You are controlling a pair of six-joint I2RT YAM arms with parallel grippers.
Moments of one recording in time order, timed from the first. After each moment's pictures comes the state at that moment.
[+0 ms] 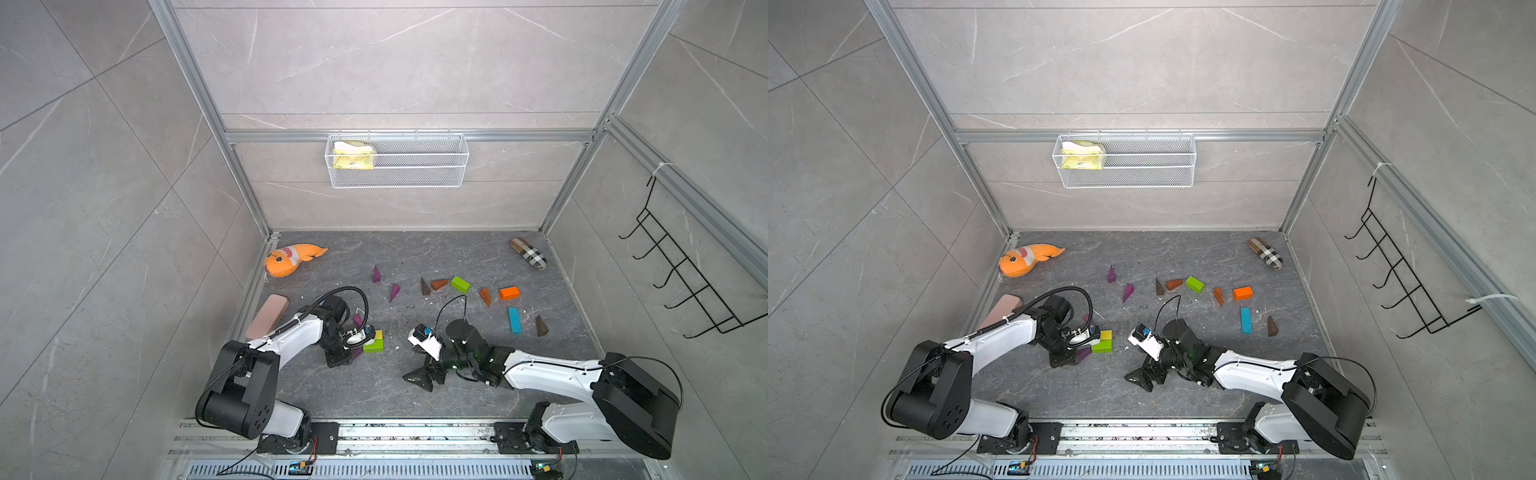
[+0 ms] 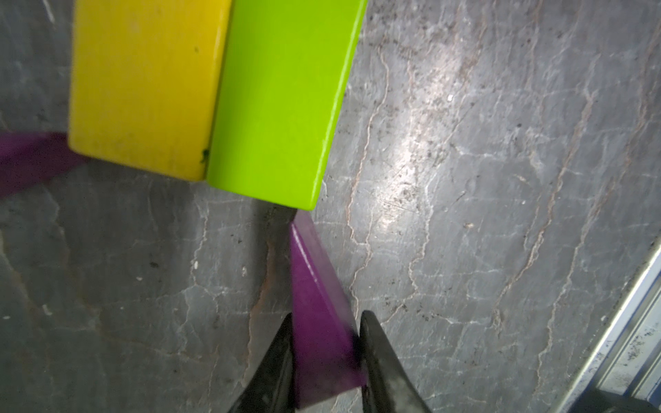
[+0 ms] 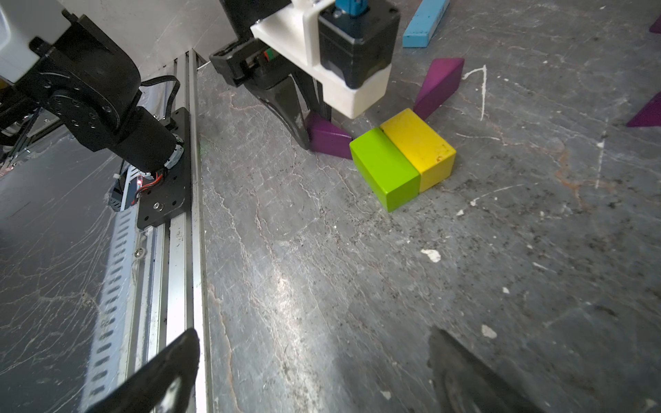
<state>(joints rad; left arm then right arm) -0.35 1.44 0.74 -0.80 0.24 0.92 0.87 1.35 0.50 0.22 -0.48 0.02</state>
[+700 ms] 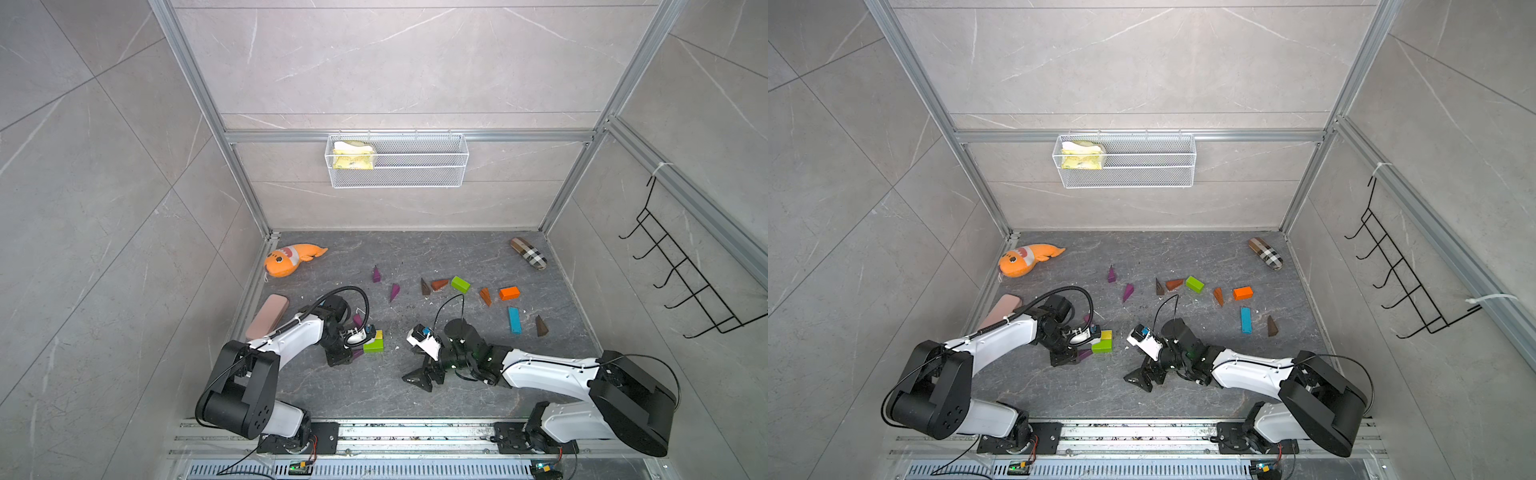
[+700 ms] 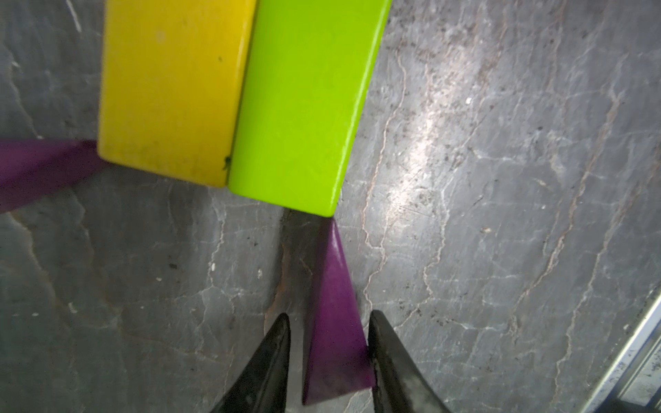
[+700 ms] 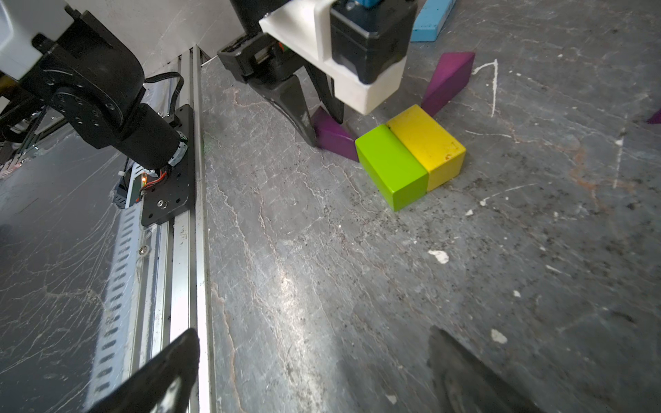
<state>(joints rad) -0.36 1.44 0.74 -0.77 0.22 0.92 0.87 1.36 0.51 0.21 -0.50 0.02</state>
